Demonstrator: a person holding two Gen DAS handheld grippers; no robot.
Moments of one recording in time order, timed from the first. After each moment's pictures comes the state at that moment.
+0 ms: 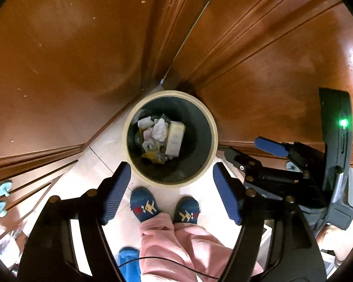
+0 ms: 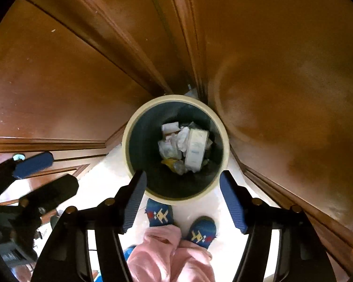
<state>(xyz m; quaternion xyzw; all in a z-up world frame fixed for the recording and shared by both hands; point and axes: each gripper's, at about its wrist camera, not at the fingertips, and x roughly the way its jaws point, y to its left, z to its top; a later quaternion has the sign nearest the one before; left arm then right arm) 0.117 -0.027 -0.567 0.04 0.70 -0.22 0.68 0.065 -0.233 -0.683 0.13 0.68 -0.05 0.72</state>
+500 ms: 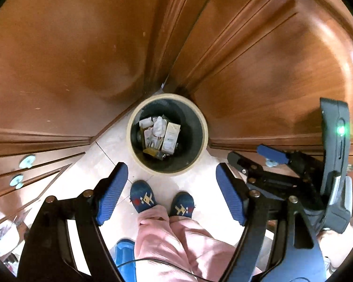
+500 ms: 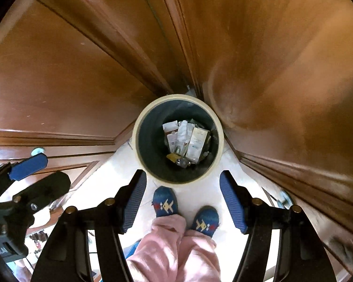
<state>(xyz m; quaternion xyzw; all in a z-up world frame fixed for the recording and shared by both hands) 0.099 -0.017 -0.490 0.03 0.68 -0.20 0.70 0.032 -0.230 -0.618 0.15 0.67 -0.06 0.72</state>
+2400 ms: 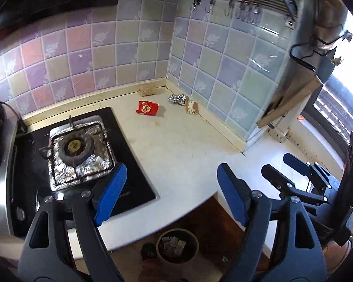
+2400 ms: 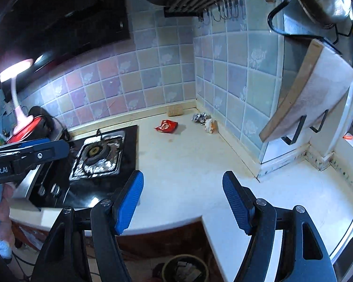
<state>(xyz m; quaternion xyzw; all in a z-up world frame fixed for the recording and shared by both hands) 0.181 0.052 0.047 -0.02 0.39 -0.13 0.91 0.116 -0.183 -0.013 0.02 0.32 0.05 0.95</state>
